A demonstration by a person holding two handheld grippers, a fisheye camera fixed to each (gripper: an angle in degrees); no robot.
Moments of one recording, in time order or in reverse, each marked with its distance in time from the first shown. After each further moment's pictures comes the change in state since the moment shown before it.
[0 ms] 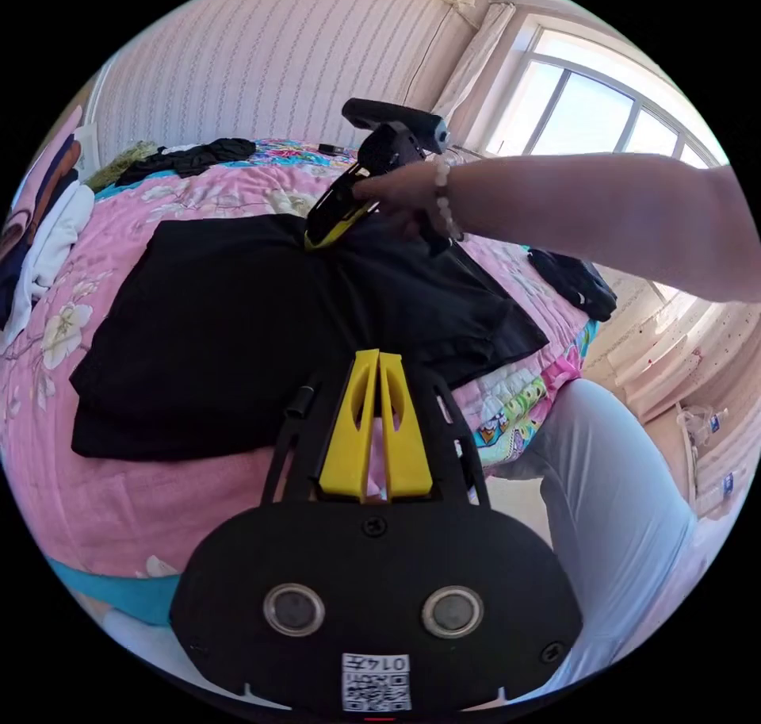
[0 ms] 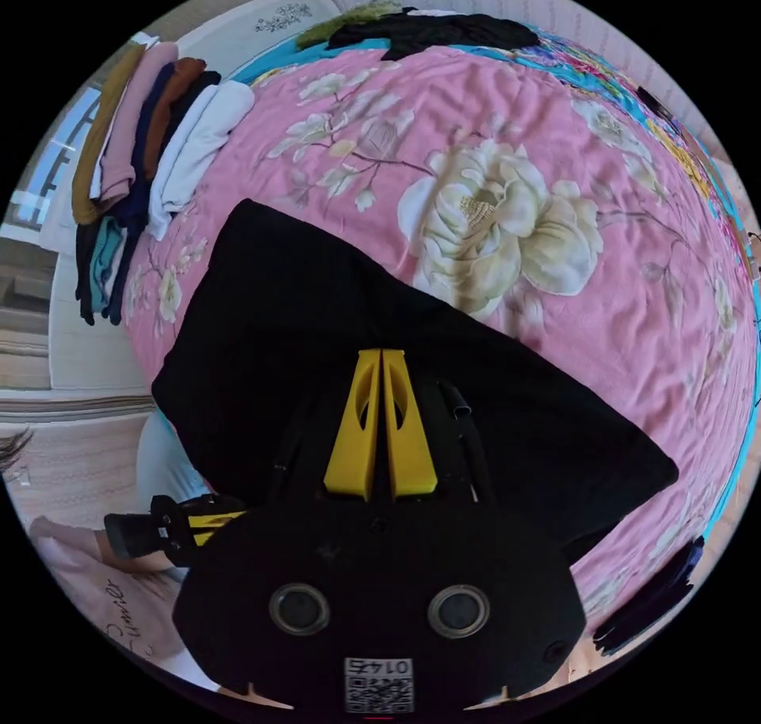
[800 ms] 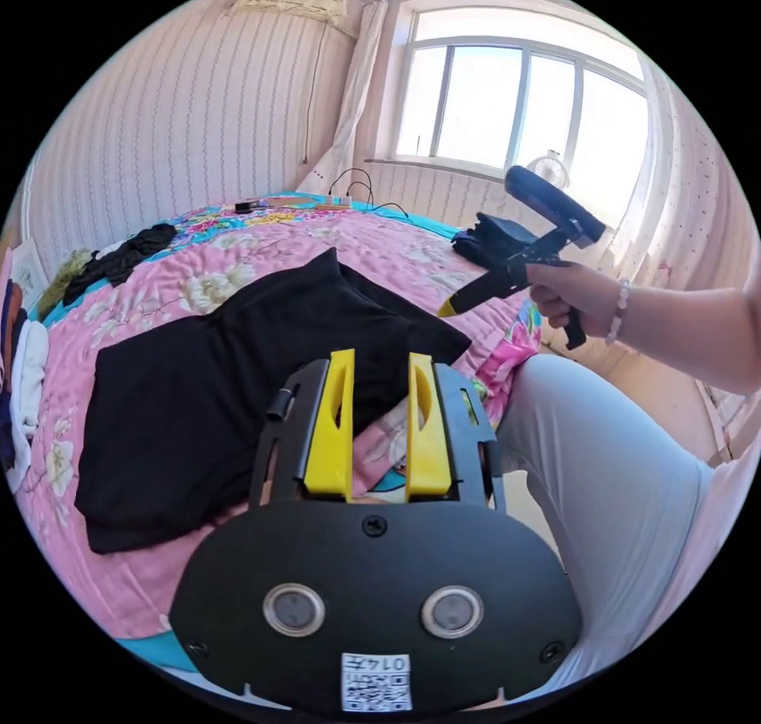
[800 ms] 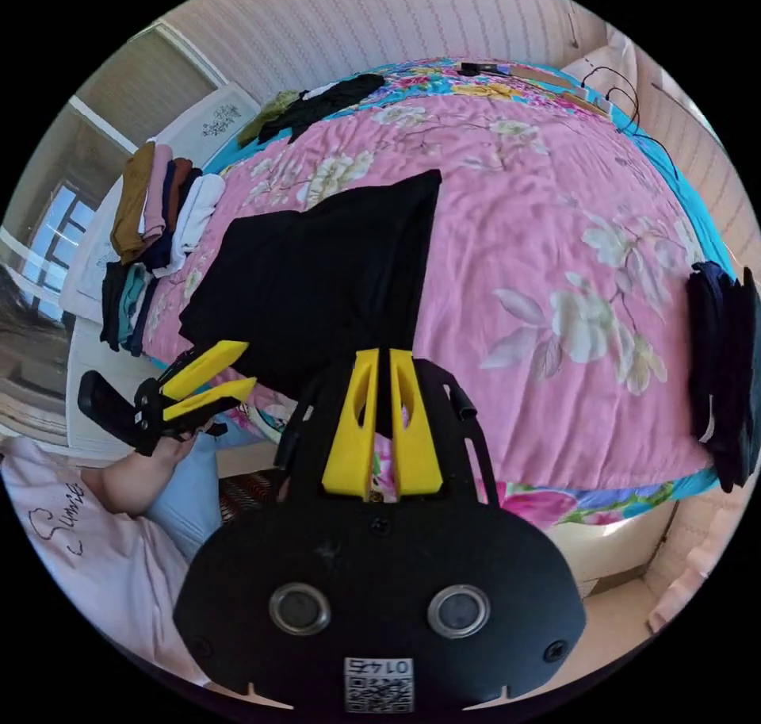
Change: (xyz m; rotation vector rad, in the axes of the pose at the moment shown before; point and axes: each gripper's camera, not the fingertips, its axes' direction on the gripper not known) left arm 0.144 -0.007 0.027 0.080 0.066 0.341; right arm 0.118 0.254 -0.091 0.316 -0.021 0.301
